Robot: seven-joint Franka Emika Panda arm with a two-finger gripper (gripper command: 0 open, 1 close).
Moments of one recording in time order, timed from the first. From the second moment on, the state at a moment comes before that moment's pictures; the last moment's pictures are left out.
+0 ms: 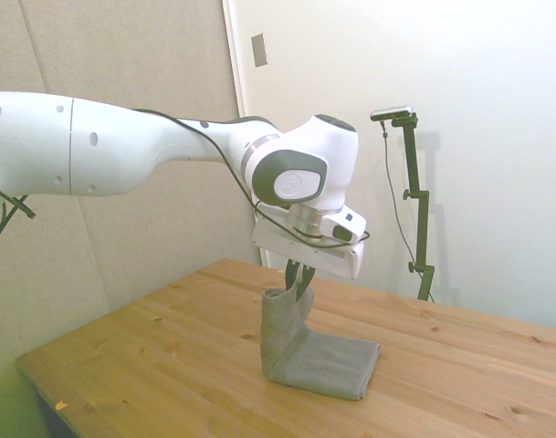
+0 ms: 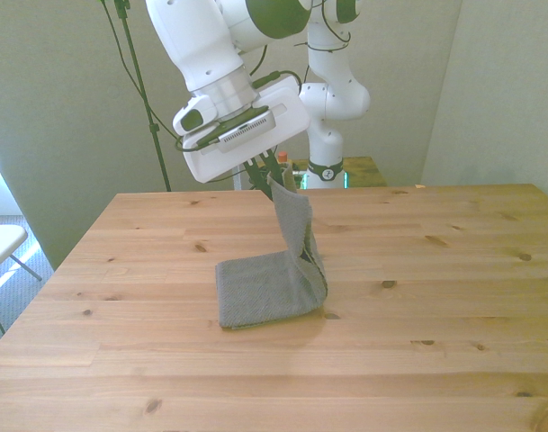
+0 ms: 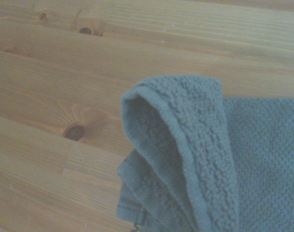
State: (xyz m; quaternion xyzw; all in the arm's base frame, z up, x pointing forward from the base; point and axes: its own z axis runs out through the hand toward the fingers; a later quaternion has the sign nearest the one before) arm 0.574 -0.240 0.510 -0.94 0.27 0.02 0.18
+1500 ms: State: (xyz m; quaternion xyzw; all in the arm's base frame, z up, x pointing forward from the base) arm 0.578 -0.326 0.484 -0.92 0.33 -0.02 0.19
